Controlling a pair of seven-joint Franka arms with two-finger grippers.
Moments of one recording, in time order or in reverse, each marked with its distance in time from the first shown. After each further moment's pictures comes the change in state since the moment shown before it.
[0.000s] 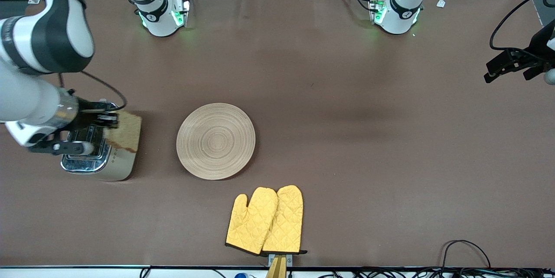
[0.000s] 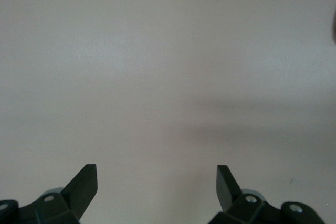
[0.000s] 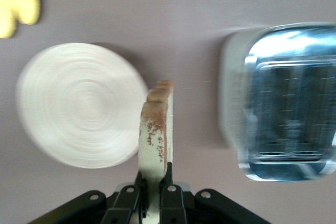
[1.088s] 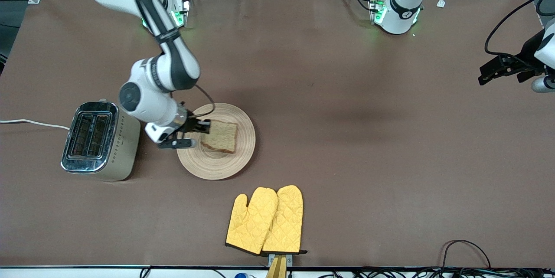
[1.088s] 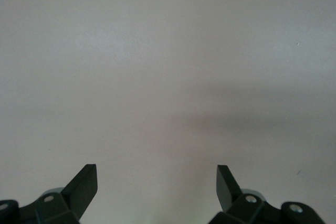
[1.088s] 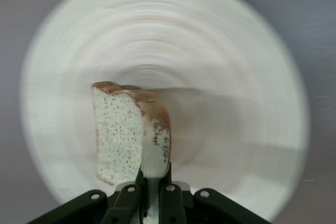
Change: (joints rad) left arm -0.004 0.032 -0.005 -0.001 0.017 -0.037 0.000; right arm 0.203 0.076 -0.026 -0.587 0.330 0.738 -0.216
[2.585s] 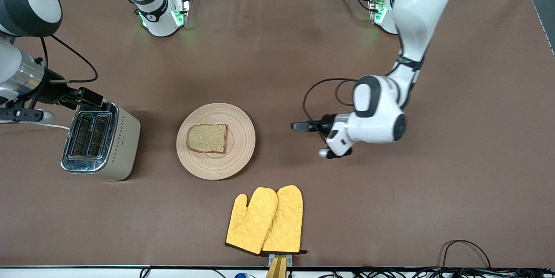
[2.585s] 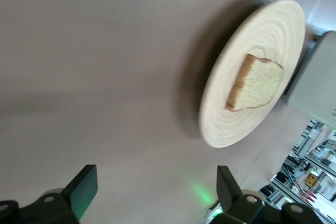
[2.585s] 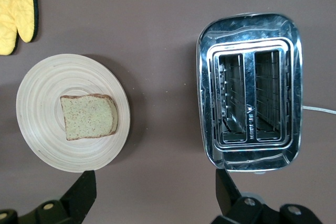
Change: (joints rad) left arm -0.500 0.724 -0.021 0.077 -1.035 0.535 0.003; right arm -0.019 -0.368 -0.304 0.258 -0.371 -0.582 0.094
